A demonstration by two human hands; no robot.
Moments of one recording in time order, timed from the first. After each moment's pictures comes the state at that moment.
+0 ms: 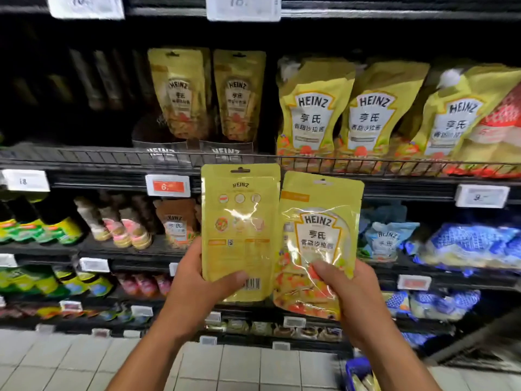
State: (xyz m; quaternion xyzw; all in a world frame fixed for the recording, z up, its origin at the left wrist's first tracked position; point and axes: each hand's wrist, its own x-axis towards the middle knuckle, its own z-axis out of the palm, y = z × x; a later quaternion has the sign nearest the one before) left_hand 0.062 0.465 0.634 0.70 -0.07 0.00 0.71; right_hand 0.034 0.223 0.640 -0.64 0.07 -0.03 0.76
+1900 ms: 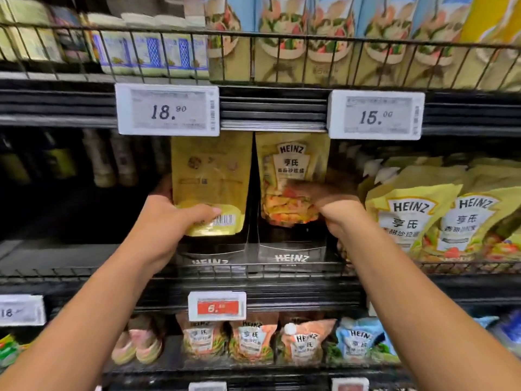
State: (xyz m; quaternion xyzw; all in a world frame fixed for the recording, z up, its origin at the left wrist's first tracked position) left_hand 0.308 0.600 0.785 0.70 -0.07 0.05 0.71; right_hand 0.337 0.337 0.793 -0.74 0.05 -0.13 0.66
